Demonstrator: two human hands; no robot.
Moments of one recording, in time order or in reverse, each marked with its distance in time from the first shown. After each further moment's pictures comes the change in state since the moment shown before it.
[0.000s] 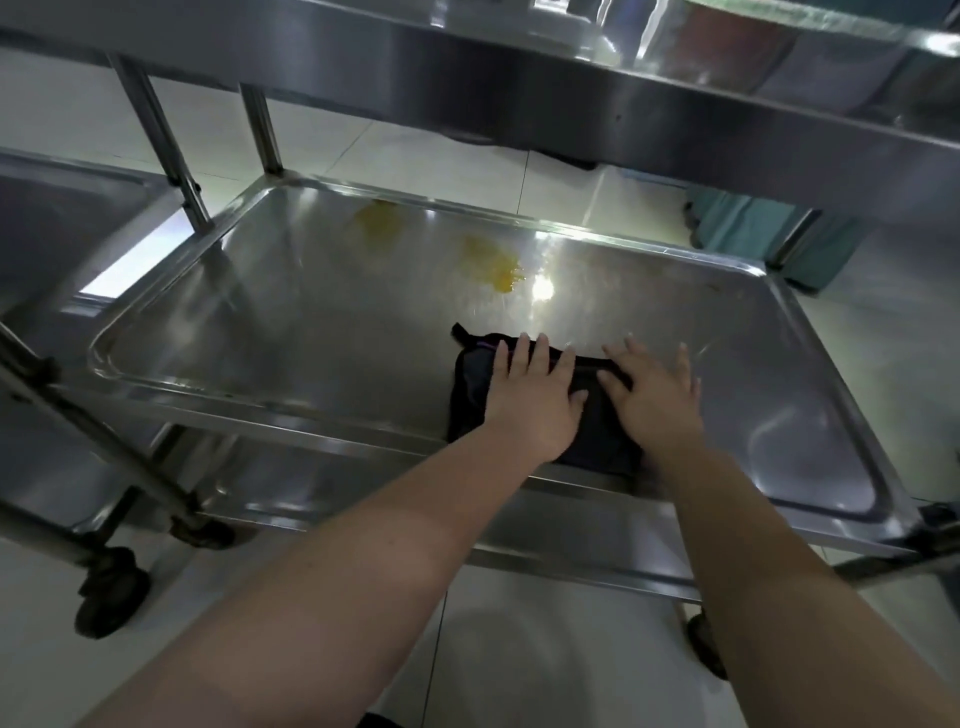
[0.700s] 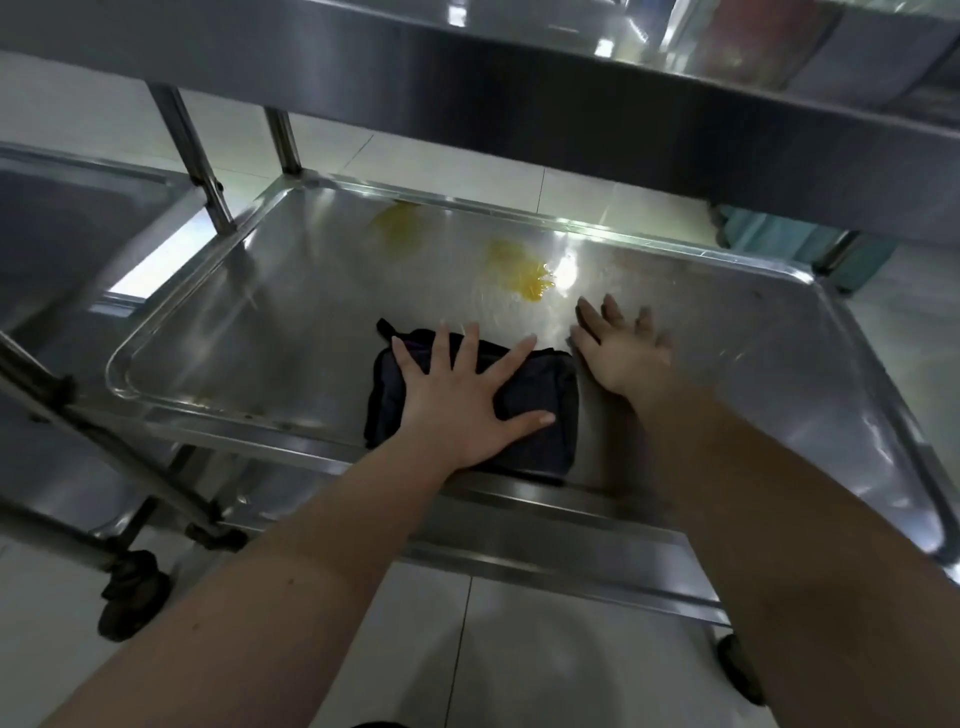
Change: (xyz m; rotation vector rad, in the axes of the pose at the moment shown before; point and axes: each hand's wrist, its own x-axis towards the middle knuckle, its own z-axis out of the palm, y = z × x) left_hand -0.016 -0.106 -0.006 0.095 0.117 -0.082; right_hand 0.087 -0.053 0.025 -0.240 -0.231 -0.036
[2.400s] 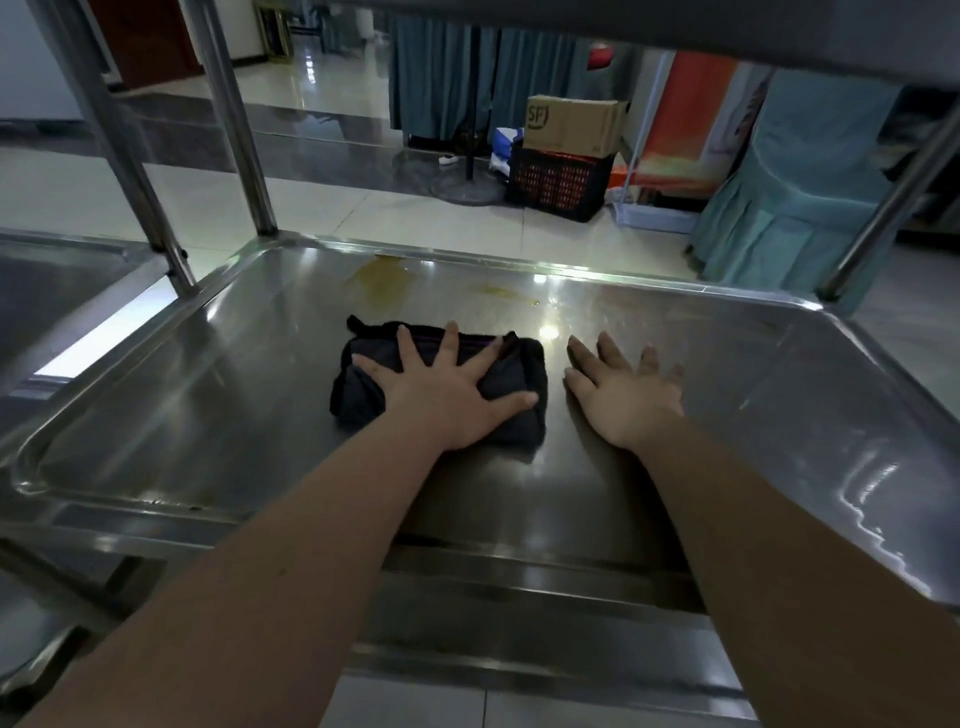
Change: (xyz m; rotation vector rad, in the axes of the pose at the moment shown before) left_hand 0.086 -0.030 -0.008 0.044 -0.174 -0.115; right_hand 0.027 -0.007 0.025 -0.080 0.147 0.008
